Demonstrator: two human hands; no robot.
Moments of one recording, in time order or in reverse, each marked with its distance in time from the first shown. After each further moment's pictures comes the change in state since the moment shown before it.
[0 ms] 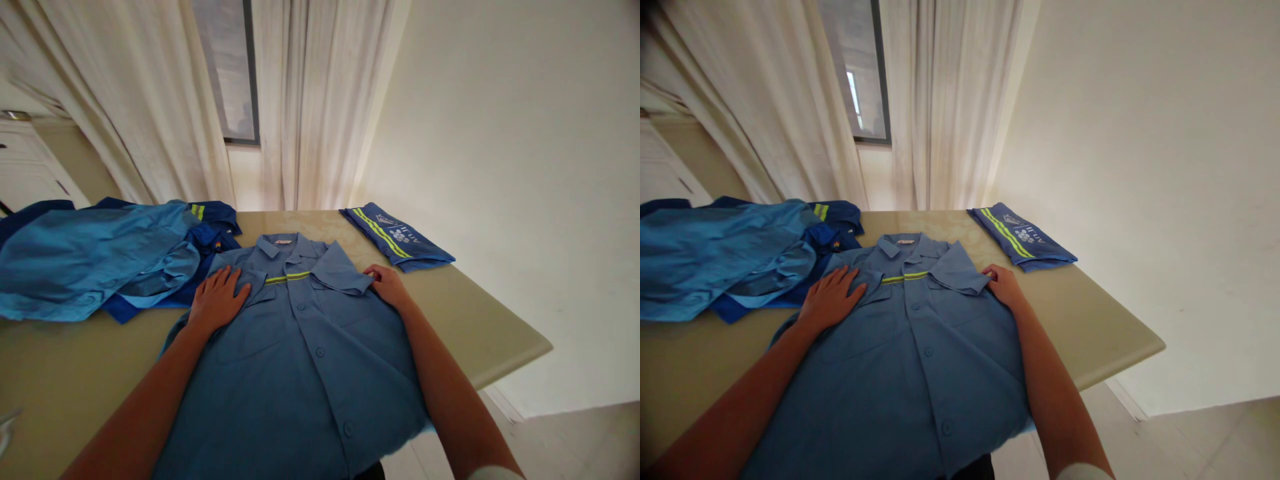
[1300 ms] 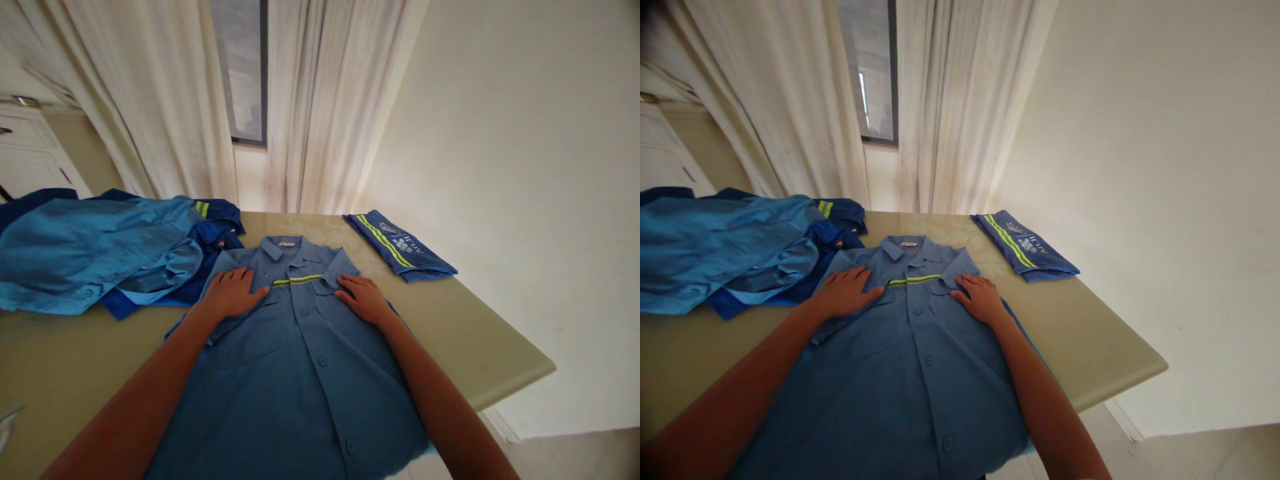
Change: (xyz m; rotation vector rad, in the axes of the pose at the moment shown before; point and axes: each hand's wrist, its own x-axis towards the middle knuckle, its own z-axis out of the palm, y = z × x) left_hand 0.025 0.018 -0.012 -0.058 -0.129 0.107; right_hand -0.007 -0.055 0.043 -0.418 -0.124 -0.353
